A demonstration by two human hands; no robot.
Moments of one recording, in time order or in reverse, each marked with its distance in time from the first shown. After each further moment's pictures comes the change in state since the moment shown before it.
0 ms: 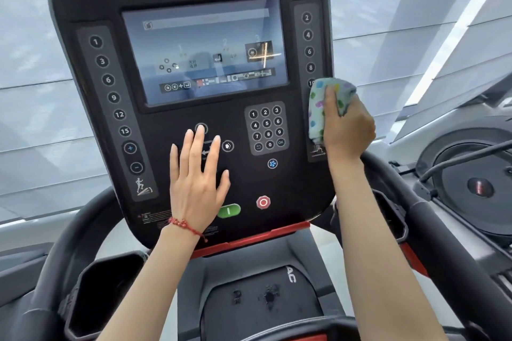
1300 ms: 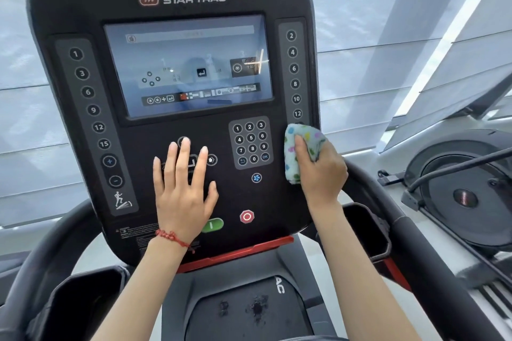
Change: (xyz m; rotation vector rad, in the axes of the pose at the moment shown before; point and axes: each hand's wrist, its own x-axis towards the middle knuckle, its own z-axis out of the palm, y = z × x) left_hand 0.002 0.006 0.015 0.060 0.055 -0.009; right_hand -0.039 0.016 -0.009 0.073 -0.117 -0.058
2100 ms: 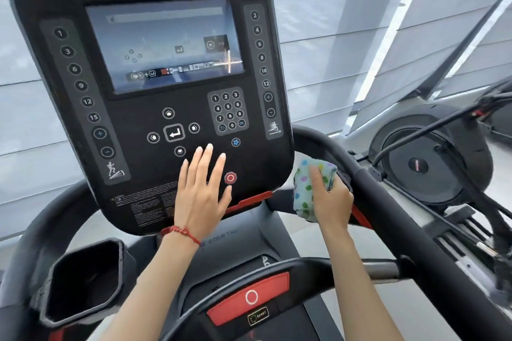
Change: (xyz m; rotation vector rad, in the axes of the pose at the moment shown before) left_hand -0.044 0.045 -0.043 -0.298 -0.234 0.107; right_hand -0.096 0.034 -0.105 0.038 -0.160 0.557
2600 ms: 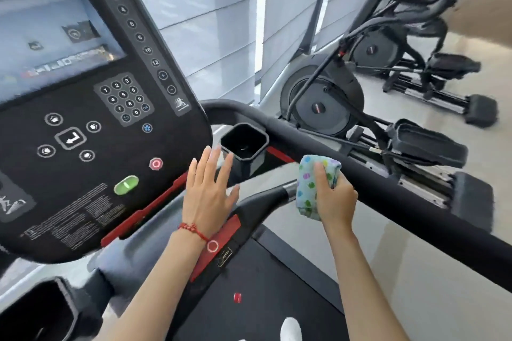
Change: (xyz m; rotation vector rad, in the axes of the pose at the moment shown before) left_hand -0.029 0.099 -0.008 -0.353 -0.162 0.394; right_hand -0.114 0.045 -0.123 -0.002 0.444 0.194
